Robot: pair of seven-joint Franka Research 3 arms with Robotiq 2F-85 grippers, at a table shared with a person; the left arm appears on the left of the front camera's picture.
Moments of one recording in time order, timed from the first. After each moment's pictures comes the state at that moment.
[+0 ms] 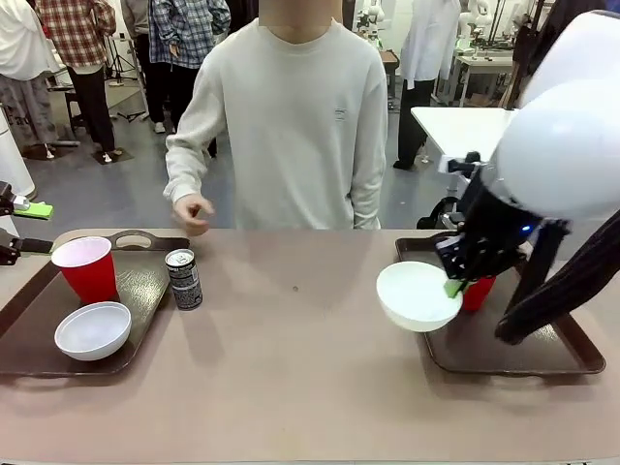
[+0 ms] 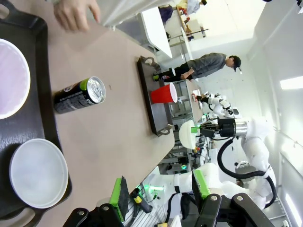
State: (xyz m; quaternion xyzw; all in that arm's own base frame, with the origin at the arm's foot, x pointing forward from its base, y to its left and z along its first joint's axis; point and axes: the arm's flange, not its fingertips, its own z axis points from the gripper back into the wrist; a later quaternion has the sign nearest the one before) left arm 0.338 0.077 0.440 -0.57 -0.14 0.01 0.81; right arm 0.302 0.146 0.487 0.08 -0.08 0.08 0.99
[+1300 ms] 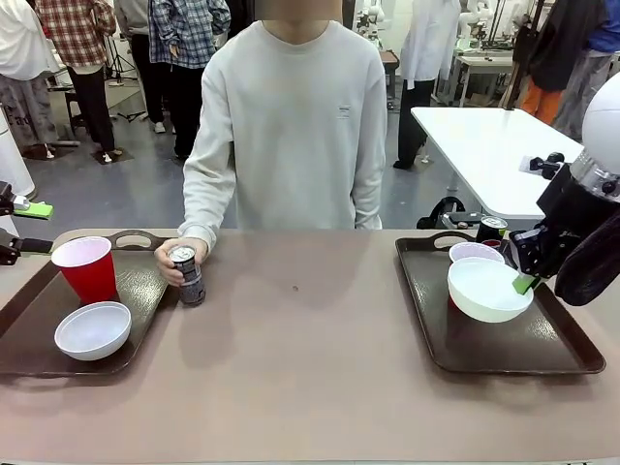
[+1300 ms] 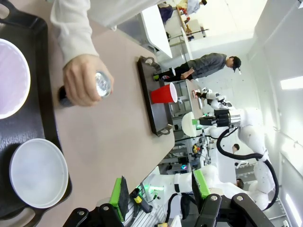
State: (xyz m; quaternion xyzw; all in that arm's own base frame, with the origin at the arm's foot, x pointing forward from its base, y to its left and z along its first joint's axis) left arm 0.338 0.077 0.440 -0.57 -0.14 0.01 0.81; right arm 0.333 0.036 0.471 0.09 -0.06 0.02 0.99
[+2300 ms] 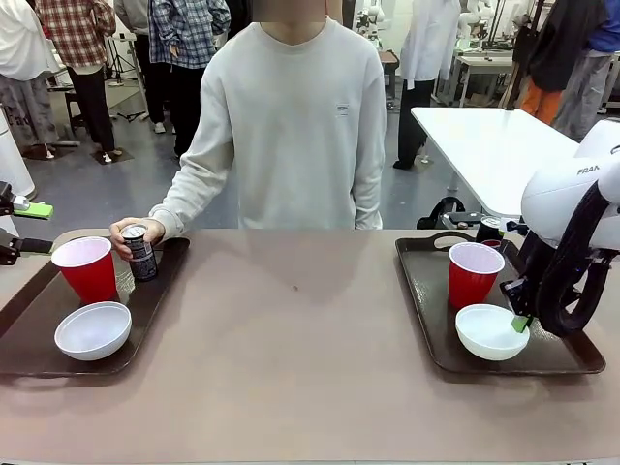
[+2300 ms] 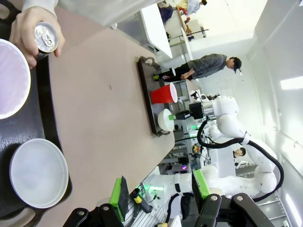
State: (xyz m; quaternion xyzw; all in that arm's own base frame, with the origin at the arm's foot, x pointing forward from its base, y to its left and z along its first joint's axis) left arm 0.338 0.077 0.440 -0.57 -0.14 0.01 0.81; right arm 0.389 0.008 0.359 0.04 0.00 0.05 1.00
